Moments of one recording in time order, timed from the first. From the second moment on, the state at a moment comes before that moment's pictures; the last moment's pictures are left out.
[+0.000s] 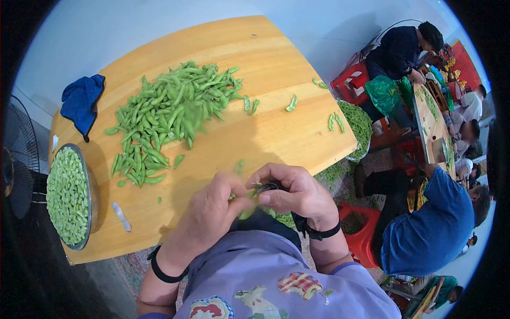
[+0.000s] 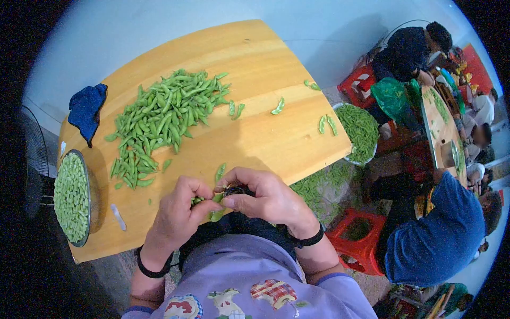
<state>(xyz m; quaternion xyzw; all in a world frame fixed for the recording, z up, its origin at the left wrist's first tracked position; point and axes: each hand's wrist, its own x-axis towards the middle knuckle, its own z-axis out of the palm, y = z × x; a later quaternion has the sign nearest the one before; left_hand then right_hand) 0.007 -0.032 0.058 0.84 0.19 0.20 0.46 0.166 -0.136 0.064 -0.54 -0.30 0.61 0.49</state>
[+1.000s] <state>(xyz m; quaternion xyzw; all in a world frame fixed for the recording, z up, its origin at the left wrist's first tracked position) 0.004 -0.023 0.050 0.86 0.03 0.26 0.44 0.151 -0.141 0.041 -0.34 -0.16 0.73 0.57</state>
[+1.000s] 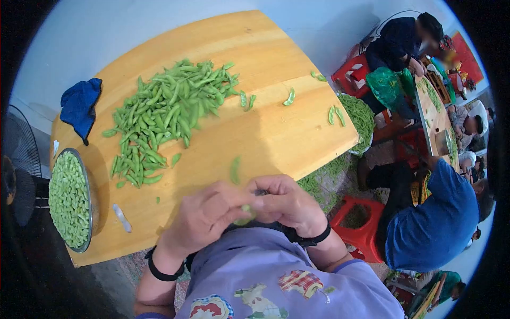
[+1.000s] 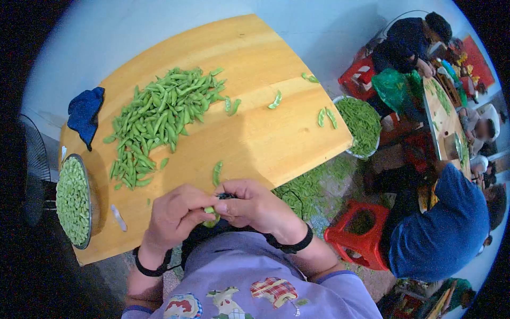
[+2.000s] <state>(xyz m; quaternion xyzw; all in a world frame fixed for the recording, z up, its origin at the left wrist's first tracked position) -0.014 0.062 0.032 0.58 0.46 0.12 0.66 0.149 -0.121 0.036 -0.64 -0.46 0.32 0.52</state>
